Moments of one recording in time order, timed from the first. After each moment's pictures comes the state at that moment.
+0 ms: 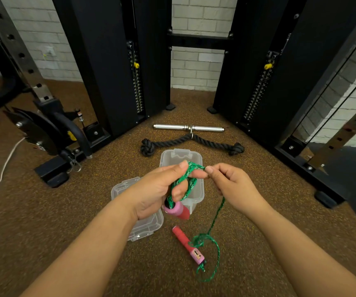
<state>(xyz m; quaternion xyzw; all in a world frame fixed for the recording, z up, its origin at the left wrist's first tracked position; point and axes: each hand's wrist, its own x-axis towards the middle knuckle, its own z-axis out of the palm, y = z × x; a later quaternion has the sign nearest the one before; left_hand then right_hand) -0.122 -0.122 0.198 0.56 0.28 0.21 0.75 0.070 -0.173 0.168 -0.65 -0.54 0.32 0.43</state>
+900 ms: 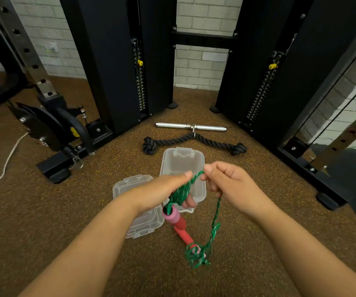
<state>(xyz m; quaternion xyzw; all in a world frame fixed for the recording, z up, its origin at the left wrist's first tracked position) -0.132 -0.117 0.185 0.69 0.39 0.04 0.60 0.048 -0.185 0.198 -0.60 -0.53 0.43 0.42</state>
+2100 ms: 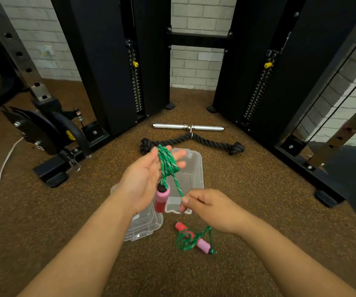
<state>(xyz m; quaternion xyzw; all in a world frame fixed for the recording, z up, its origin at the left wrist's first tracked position) -0.125 -0.110 0.196 0.43 0.33 0.36 0.76 0.034 -0.187 0.165 -0.63 -0.64 0.39 0.20</state>
